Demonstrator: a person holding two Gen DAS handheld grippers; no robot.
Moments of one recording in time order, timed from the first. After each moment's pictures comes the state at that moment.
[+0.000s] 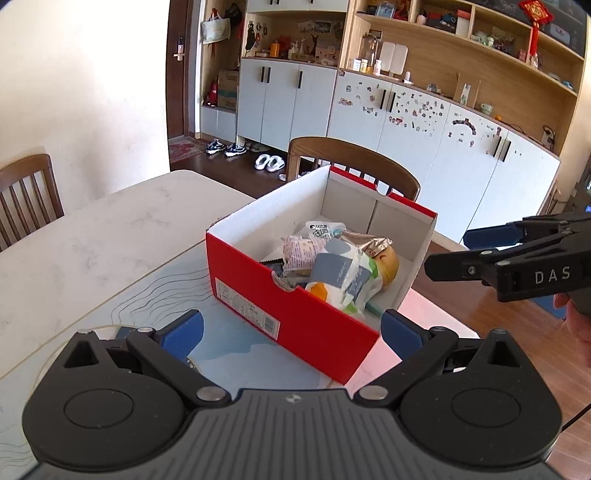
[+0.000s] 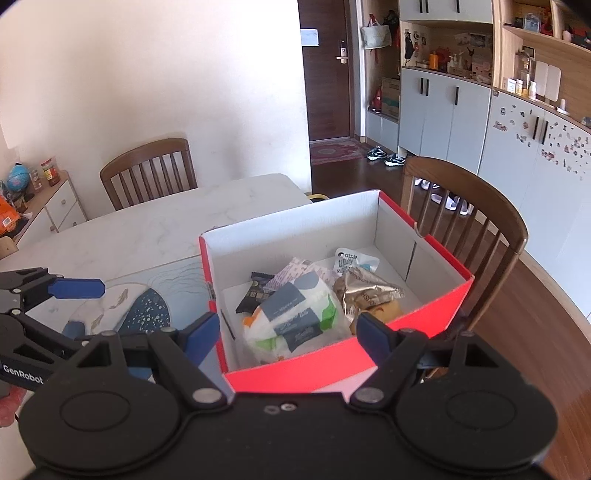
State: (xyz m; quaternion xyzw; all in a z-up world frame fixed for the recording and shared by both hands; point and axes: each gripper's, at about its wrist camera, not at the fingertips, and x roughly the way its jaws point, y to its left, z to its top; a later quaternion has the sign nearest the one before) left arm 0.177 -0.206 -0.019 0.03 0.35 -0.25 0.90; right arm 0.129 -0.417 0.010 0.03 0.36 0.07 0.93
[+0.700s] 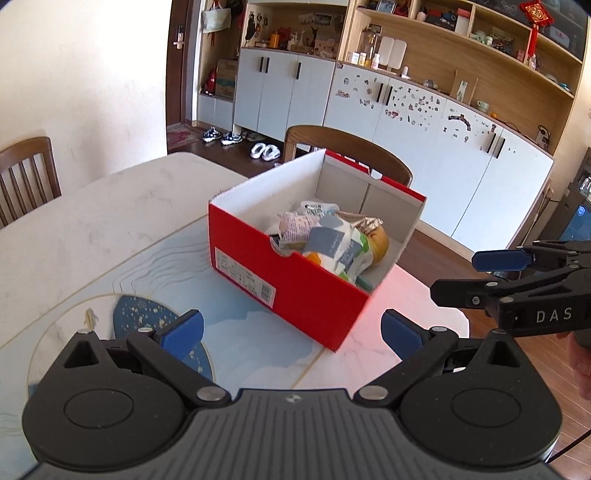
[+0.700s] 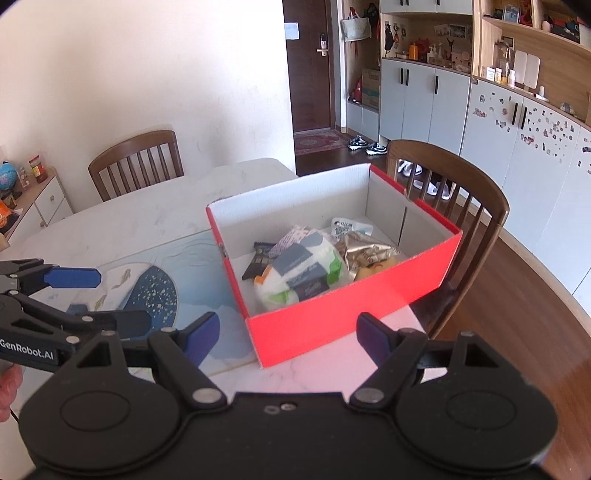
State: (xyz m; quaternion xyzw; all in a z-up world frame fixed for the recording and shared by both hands) left arm 0.154 -0.189 -0.025 0.02 0.37 -0.25 0.89; right arm 0.088 -0.392 -0.003 0.03 0.37 0.04 0.93
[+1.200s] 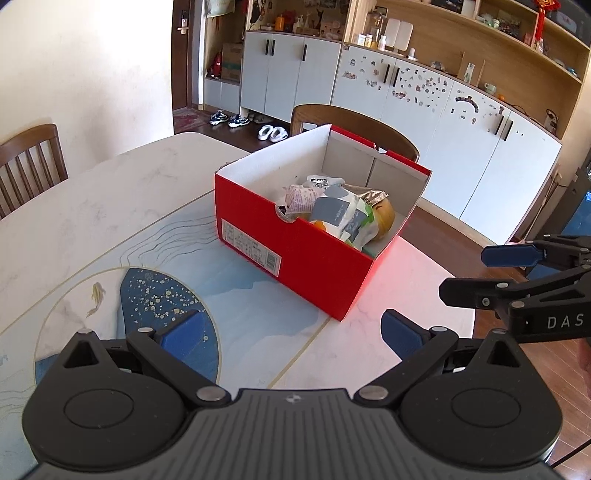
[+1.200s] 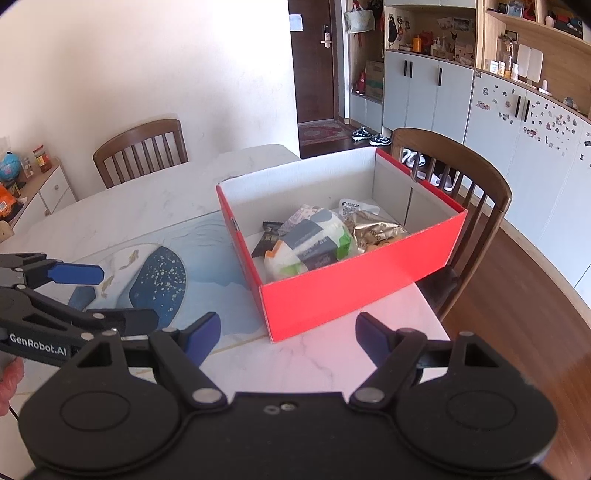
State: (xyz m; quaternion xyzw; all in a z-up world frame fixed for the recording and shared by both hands) left arm 0.141 -0.188 -0.034 0.04 0.40 -0.24 0.89; right arm 0.071 -0.384 -0.012 0.03 0.39 0.04 0.92
